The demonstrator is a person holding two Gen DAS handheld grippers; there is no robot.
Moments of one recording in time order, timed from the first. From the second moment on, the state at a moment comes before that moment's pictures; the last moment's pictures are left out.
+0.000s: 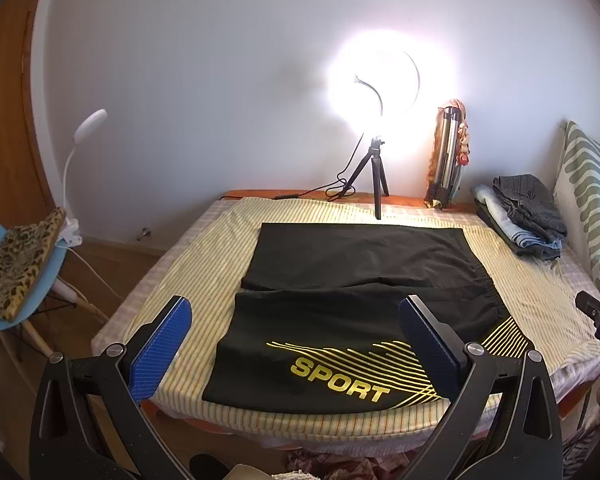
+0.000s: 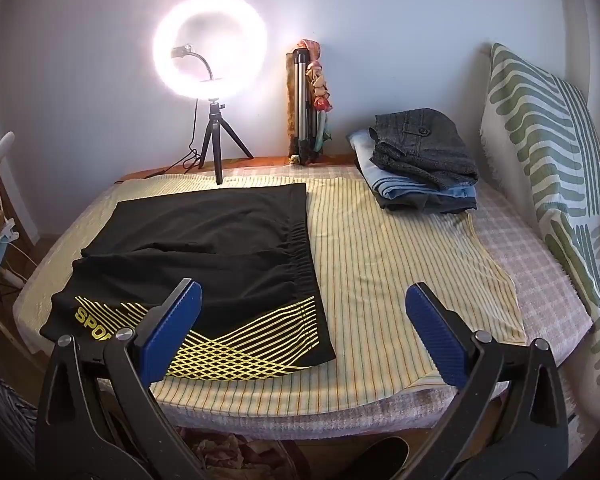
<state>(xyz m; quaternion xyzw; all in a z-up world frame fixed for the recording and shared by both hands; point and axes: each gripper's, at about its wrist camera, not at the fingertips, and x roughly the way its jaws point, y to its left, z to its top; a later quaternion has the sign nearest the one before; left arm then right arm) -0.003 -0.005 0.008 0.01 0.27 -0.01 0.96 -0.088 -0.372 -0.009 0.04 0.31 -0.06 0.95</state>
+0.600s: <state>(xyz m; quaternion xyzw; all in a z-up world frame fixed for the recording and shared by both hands) -0.006 -0.004 0.010 0.01 0.27 -0.01 0.96 -0.089 -0.366 -0.011 0.04 0.31 -0.05 0.95</state>
